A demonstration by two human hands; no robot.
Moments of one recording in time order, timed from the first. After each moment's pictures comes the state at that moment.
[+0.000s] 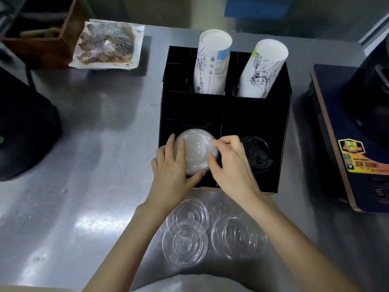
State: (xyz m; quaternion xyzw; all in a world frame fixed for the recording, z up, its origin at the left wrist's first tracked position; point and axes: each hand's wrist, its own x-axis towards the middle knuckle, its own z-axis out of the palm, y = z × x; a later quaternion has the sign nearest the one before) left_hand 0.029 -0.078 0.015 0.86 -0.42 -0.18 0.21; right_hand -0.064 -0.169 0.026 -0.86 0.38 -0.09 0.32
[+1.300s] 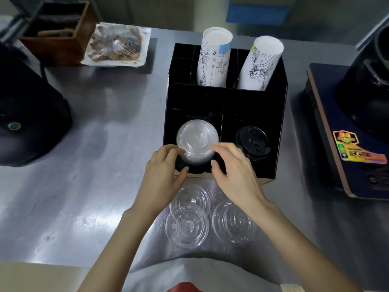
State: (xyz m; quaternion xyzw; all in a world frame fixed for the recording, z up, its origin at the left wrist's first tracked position) left_hand 0.028 -0.032 0.016 0.83 -0.45 -0.15 0.29; right_hand -0.096 -0.139 0.025 -0.89 0.34 -0.10 0.31
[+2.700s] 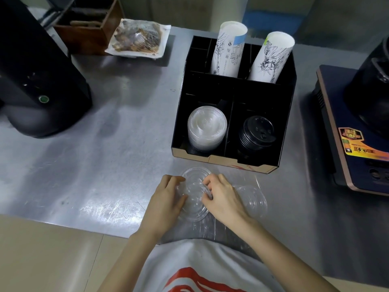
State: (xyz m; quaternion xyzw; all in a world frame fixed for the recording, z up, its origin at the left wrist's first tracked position) left_hand -0.029 0.040 -0.034 0.84 -0.37 -0.22 0.34; right_hand -0.124 -0.078 -0.020 -0.88 0.33 0.06 0.34
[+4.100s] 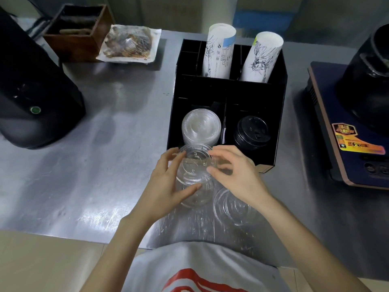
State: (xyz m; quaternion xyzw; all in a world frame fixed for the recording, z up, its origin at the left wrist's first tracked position) left_hand -0.005 0.015 0.003 0.80 -0.46 -0.20 0.34; right_hand -0.123 -0.118 0.026 -0.82 0.31 -0.11 0.47
